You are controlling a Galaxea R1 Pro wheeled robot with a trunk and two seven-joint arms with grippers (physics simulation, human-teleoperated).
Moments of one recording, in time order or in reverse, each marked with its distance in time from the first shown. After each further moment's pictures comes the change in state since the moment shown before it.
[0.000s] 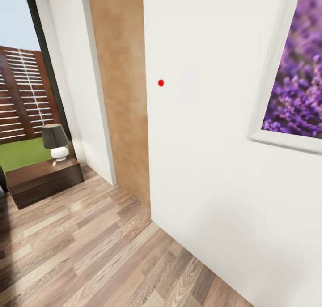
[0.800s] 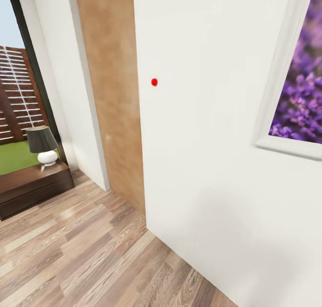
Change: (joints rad) left arm 0.000 0.000 0.000 0.000 0.000 0.000 0.000; right arm 0.000 0.000 0.000 0.000 0.000 0.000 0.000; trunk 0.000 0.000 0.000
